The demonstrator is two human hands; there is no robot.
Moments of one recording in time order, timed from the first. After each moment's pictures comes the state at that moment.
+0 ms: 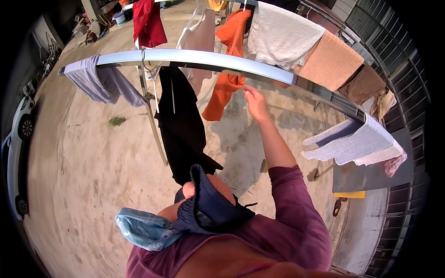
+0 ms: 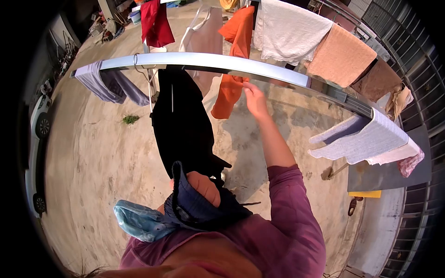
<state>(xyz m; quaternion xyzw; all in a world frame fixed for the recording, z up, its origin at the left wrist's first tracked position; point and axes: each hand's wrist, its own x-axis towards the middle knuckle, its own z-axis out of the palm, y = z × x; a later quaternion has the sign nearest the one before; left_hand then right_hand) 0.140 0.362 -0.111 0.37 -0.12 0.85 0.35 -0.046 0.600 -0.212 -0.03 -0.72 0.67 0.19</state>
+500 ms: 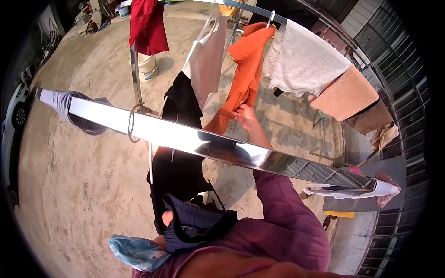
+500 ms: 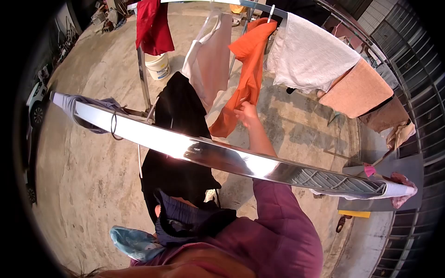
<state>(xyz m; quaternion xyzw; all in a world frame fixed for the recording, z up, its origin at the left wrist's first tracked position) 0.057 0.320 -0.147 0.25 -0.02 0.92 0.29 -0.181 0.603 -0.266 -0.26 -0.49 0.83 -0.02</state>
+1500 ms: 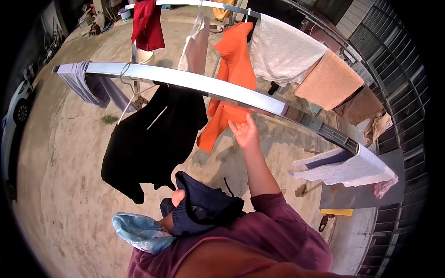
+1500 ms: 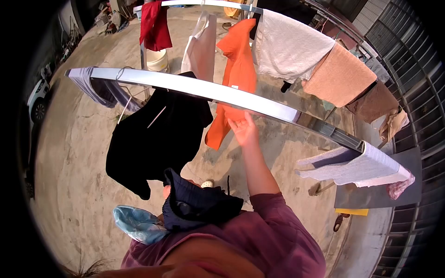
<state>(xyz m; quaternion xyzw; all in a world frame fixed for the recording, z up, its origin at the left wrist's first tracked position) 0.122 0.364 -0.141 0.25 -0.01 0.92 0.30 -0.013 0.588 -0.207 -0.13 -0.22 0.96 0.07</state>
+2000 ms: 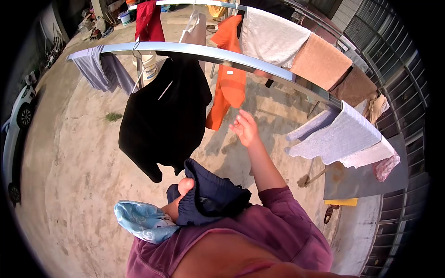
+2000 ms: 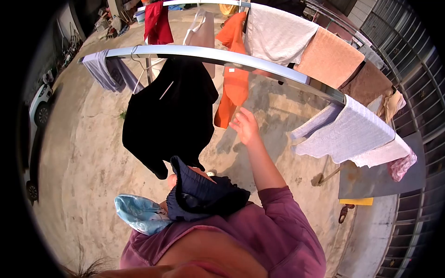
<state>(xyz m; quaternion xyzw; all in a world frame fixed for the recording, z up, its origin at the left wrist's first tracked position) 0.194 0.371 -0.135 0.25 0.00 0.91 0.33 0.069 0.595 -0.219 -0.14 -0.40 0.90 0.07</state>
